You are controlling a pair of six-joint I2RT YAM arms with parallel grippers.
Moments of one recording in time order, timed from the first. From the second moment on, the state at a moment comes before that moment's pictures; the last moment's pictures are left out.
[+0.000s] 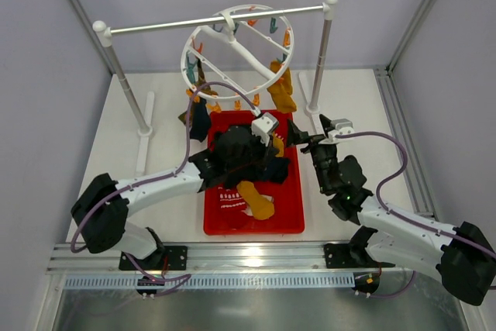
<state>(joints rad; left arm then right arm) -0.92 1.44 0.94 0.21 0.04 -0.17 0.80 0.95 0.43 0.87 0.57 -0.03</state>
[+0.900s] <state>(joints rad) -0.92 1.44 0.93 0.12 -0.17 -0.15 0.78 0.94 0.40 0.90 0.58 0.00</state>
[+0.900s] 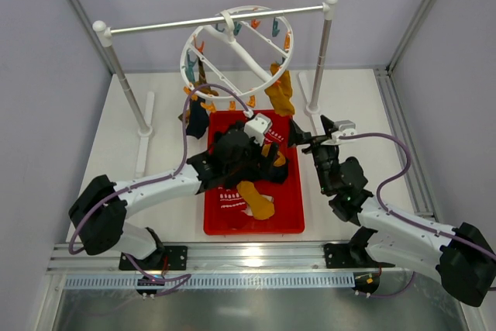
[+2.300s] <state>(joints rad) -0.84 1.93 1.10 1.14 -0.28 -0.37 0.46 0.91 0.36 0.86 0.37 0.14</state>
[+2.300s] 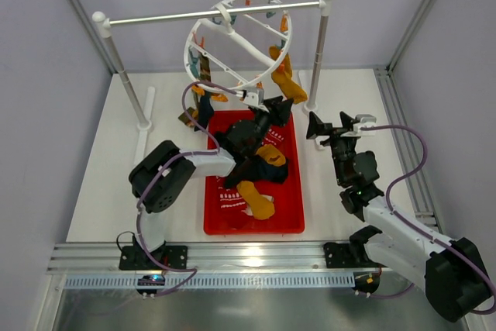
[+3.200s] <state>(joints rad) -0.89 2.00 1.05 1.29 -0.42 -0.38 0.46 0.89 0.33 0.86 0.32 0.14</state>
